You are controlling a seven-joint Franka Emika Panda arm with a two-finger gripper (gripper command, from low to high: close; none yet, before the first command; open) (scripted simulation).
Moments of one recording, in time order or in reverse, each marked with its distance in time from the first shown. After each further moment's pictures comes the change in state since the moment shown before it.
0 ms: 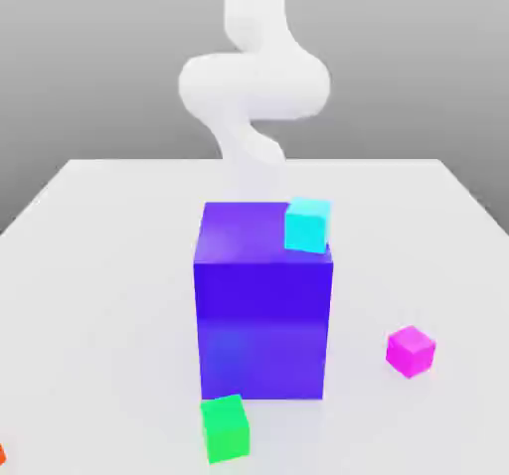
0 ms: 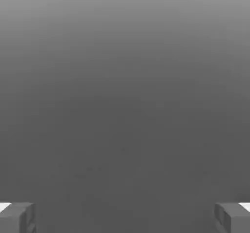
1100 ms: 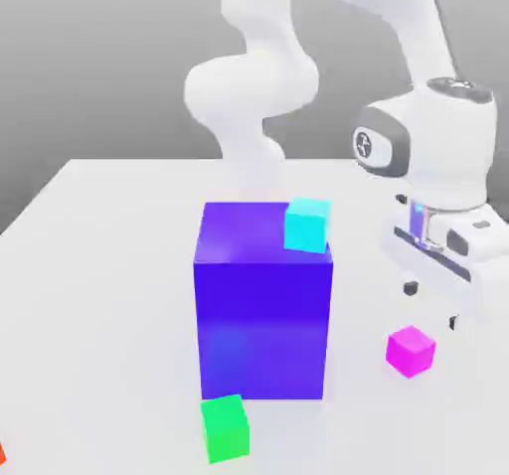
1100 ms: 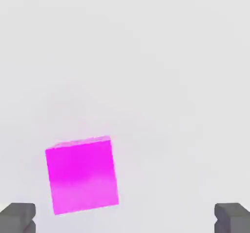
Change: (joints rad) arm 0.608 0.825 -0.017 -0.429 0.010 0.521 -1.378
